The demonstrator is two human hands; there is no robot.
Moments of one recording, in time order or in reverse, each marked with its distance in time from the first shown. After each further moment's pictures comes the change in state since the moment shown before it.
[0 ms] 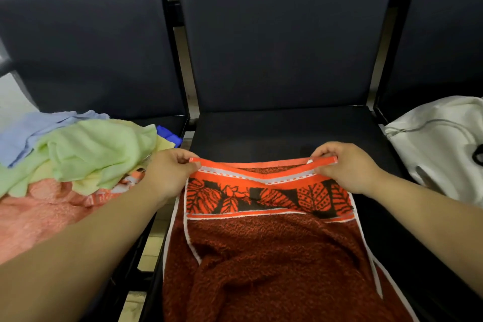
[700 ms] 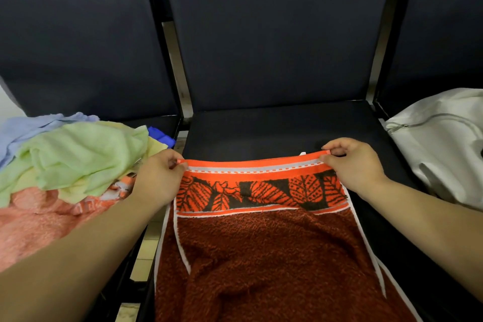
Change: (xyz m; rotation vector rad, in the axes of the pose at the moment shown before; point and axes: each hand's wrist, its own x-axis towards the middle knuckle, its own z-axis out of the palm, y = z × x) left_hand 0.012 -0.013 0.005 0.332 0.143 0.092; right_hand 0.014 0.024 0.019 0.245 0.309 0.193
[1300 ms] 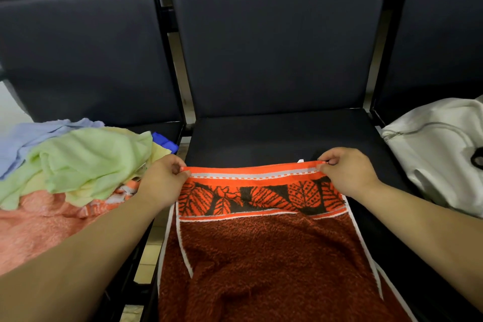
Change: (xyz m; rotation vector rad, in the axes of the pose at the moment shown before) left_hand 0.004 -0.002 -0.002 0.015 -0.052 -0.029; right_hand -0.001 -0.007 0.001 -0.271 -0.034 -0.055
